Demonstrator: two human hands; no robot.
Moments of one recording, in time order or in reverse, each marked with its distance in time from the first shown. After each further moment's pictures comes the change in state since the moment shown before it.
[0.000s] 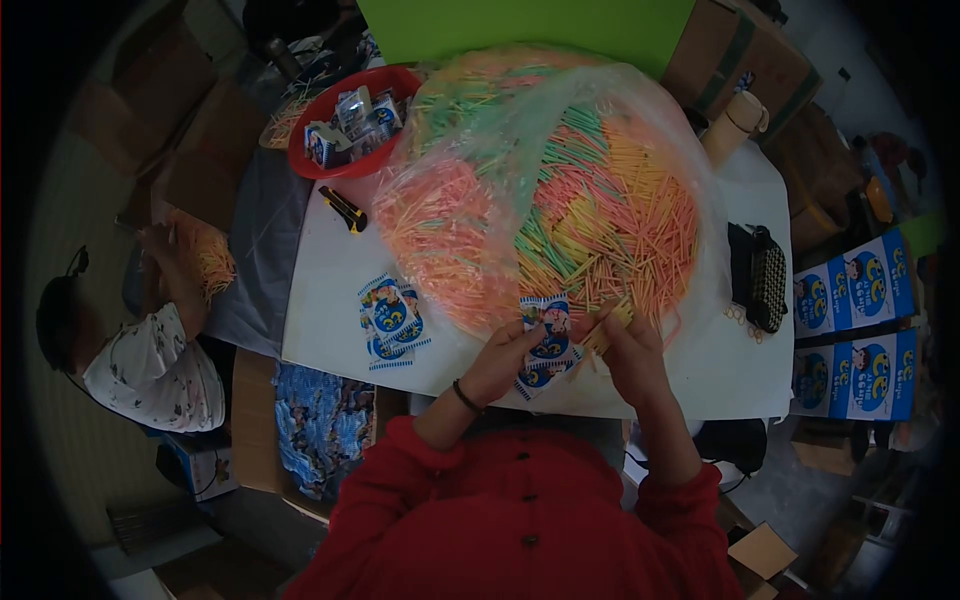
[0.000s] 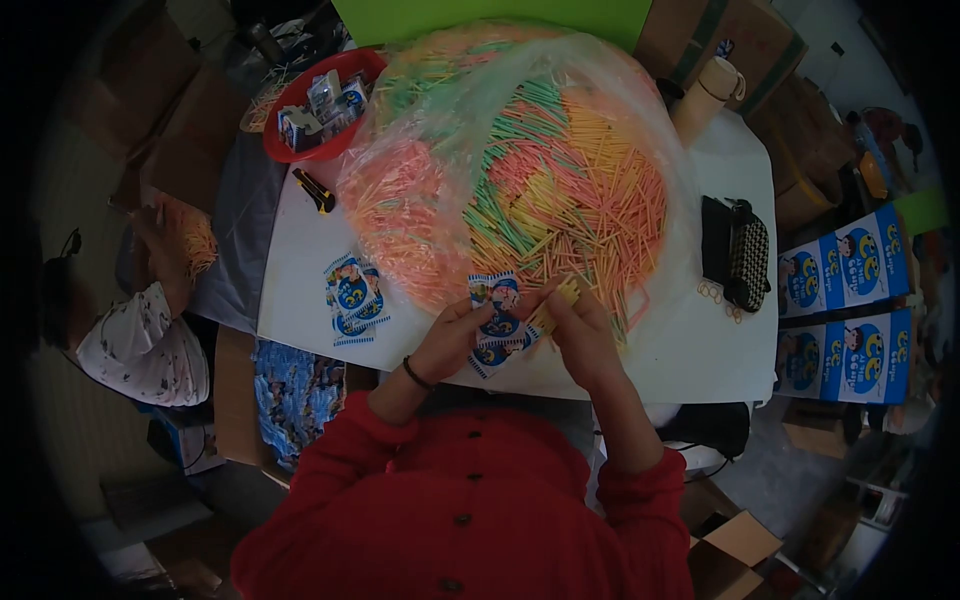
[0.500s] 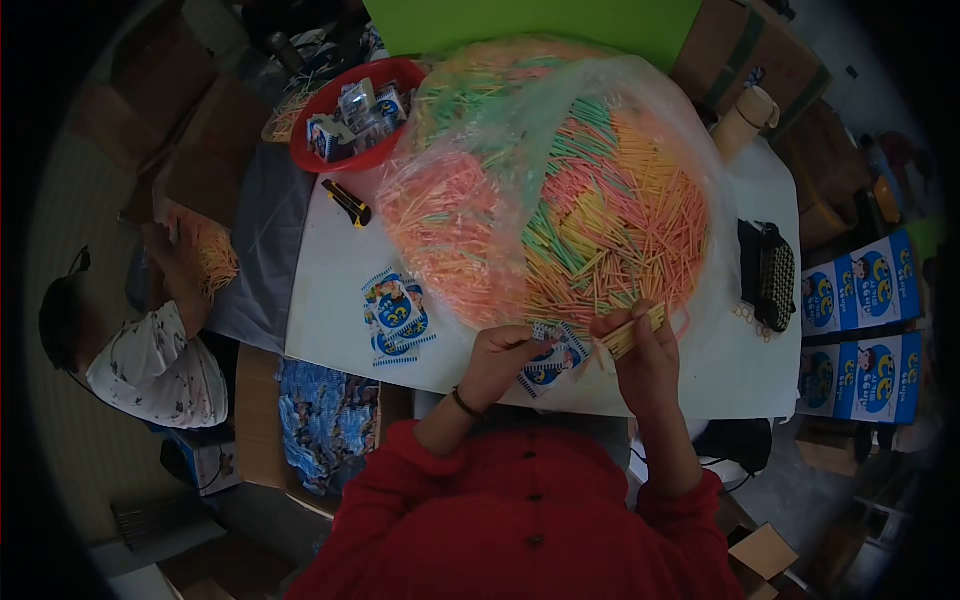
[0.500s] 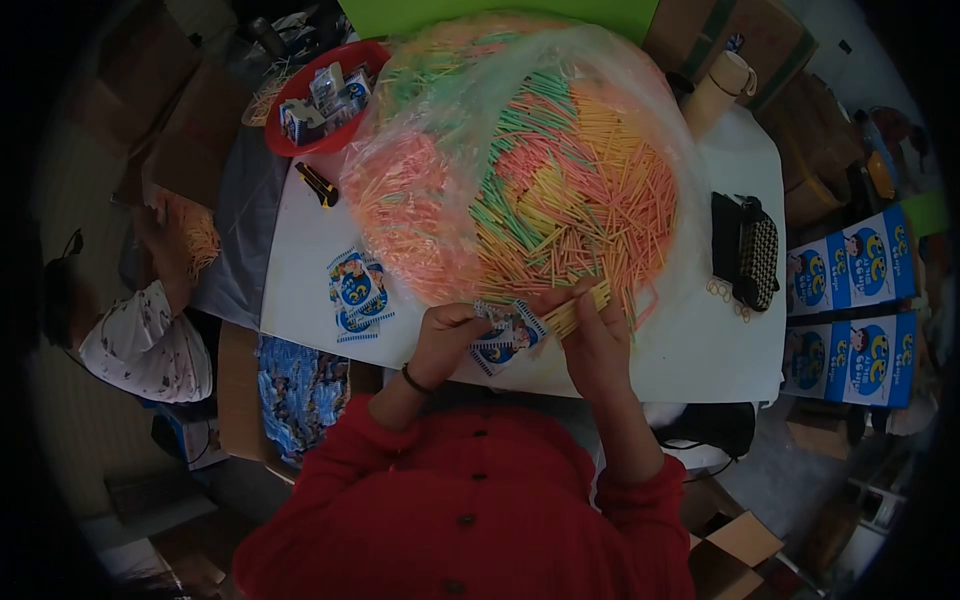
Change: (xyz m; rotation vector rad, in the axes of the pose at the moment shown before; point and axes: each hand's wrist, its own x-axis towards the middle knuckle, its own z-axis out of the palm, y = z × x) left_hand -0.019 0.005 -0.001 0.400 0.074 0.288; right_hand -0.011 -0.003 0.014 0.156 0.002 -0.103
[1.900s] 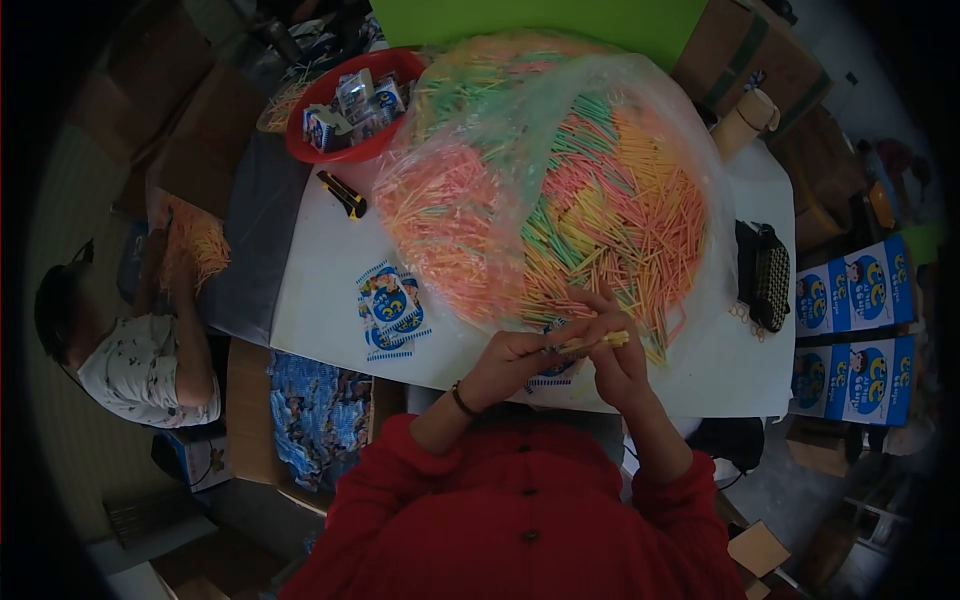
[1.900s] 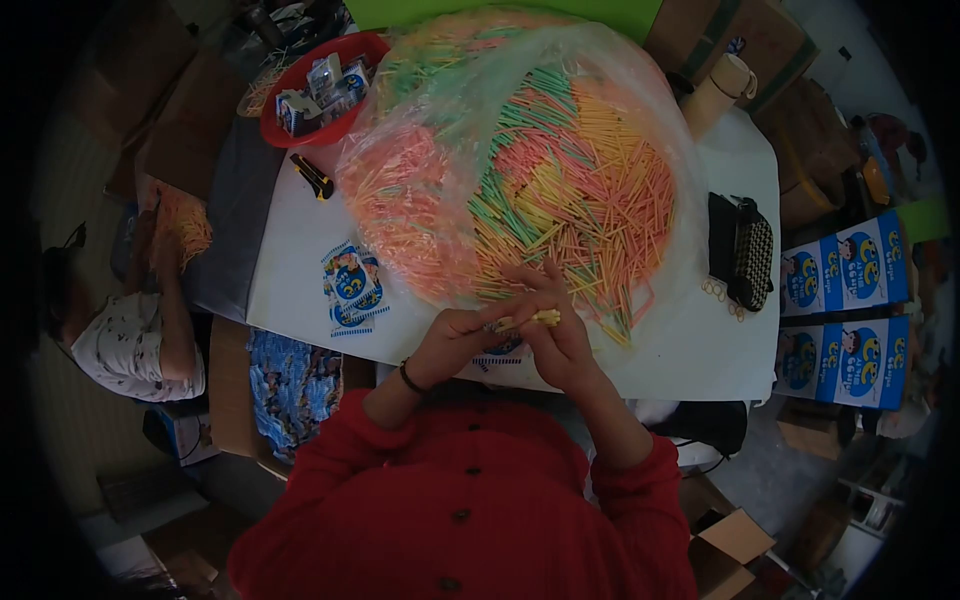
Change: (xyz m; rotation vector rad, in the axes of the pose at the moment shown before) left_hand -0.001 0.008 0.007 0.117 -0.214 -0.022; right_hand 0.020 0.016 0.004 -0.795 -0.429 -0.402
